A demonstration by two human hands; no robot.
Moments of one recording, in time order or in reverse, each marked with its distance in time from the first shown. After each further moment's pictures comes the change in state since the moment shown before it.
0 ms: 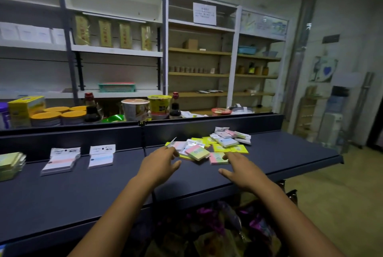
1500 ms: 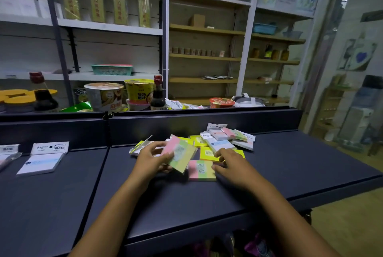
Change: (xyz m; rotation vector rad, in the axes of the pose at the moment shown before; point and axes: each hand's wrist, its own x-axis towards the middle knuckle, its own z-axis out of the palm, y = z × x) left_hand 0.133 0.023 0.128 -1.190 0.154 -0.405; right_hand 0.164 0.128 0.059 0.226 -0.054 -0.100
